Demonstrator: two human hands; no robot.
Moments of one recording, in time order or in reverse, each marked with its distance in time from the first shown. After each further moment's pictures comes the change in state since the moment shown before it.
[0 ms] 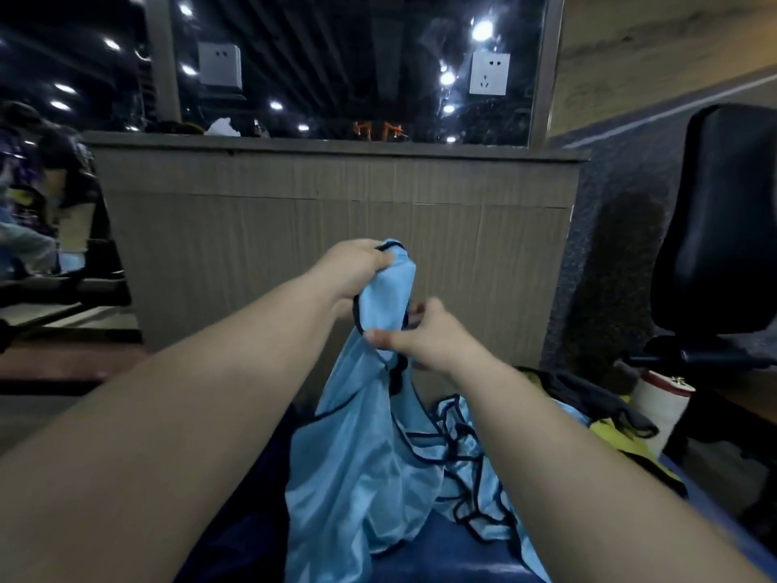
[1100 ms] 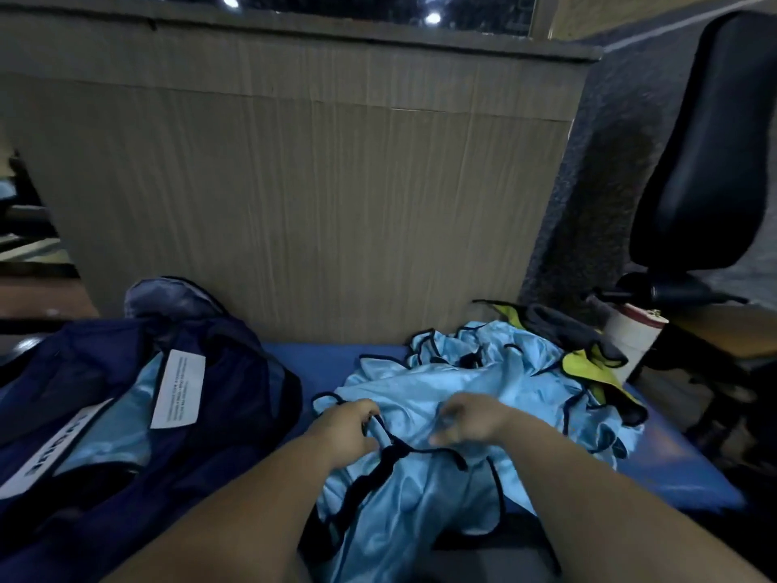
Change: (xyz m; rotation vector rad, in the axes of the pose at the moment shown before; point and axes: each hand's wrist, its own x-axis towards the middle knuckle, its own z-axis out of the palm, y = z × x) left_hand -0.053 -0.291 0.031 0.924 -0.392 -0.220; right_hand -0.015 0.215 0.001 -0.524 -0.432 0.433
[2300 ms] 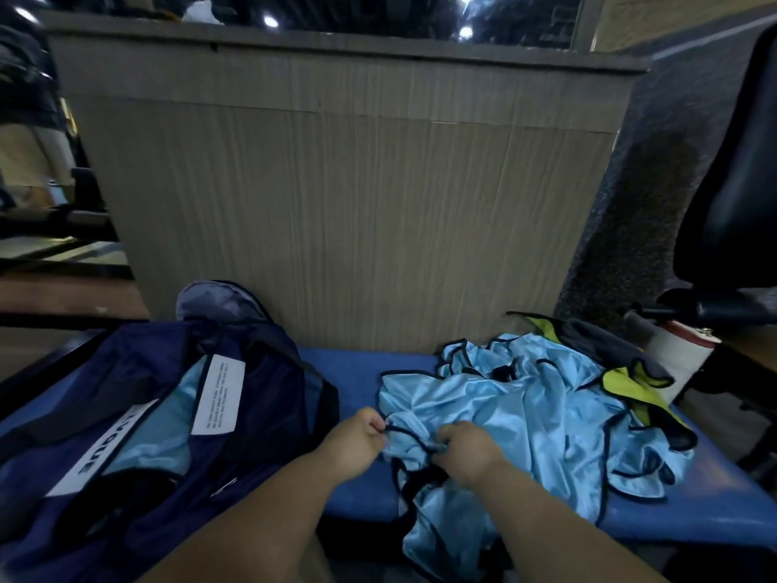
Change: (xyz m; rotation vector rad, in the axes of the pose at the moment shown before) left_hand -0.017 -0.025 -0.004 -0.350 0.068 -0.091; right_hand 0.026 -0.035 0.069 -0.154 0.198 -0.067
